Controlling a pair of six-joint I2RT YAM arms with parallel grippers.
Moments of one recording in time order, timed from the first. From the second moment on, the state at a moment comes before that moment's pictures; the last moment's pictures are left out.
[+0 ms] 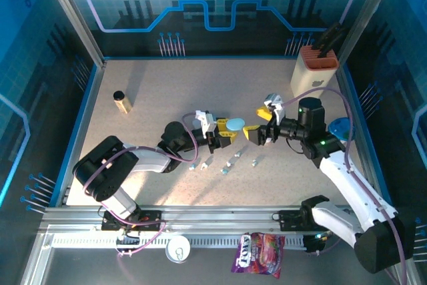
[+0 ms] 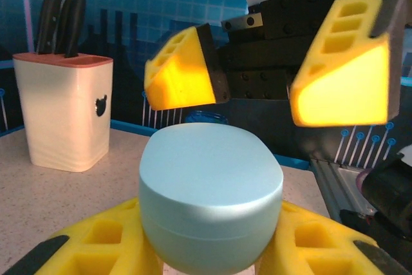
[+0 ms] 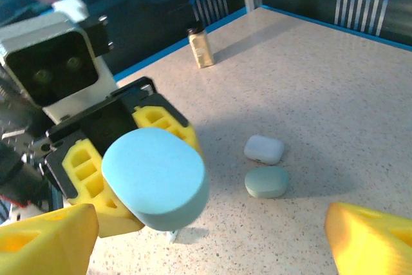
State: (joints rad) left arm -0.66 1.62 0.55 1.24 0.63 -0.22; right arm 0.30 0.97 0.77 -0.22 -0.74 -0.07
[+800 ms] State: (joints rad) left arm -0.65 1.62 0.55 1.24 0.66 -0.27; right arm 0.35 1.00 0.78 -0.14 -0.63 -0.09
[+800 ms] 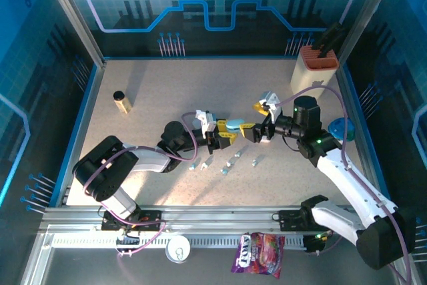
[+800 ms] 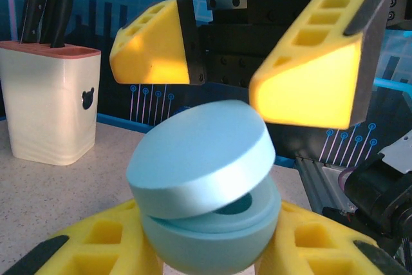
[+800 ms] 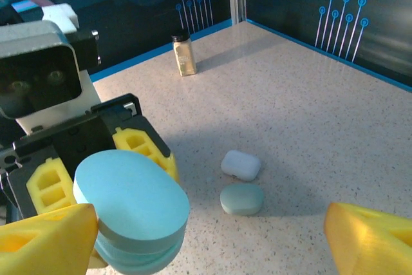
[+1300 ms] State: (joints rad) left arm -0.65 1.62 0.55 1.24 0.66 -0.25; right arm 0.33 1.02 0.82 -0.10 -0.61 0.03
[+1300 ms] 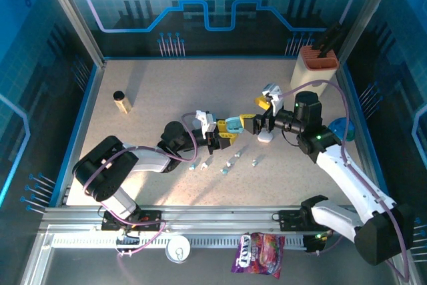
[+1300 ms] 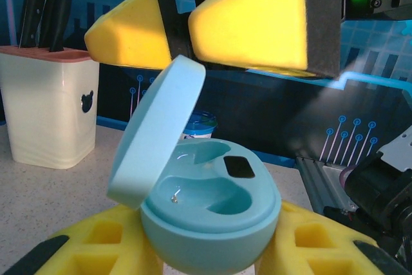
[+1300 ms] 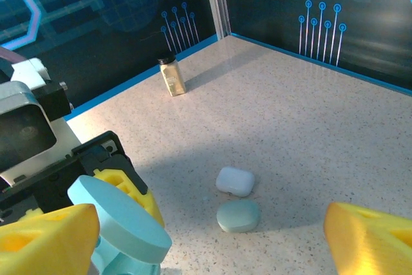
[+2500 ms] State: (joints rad) left arm -0.65 1.61 0.55 1.23 0.68 -0.22; right arm 0.37 0.99 0.78 -0.12 -0.53 0.11
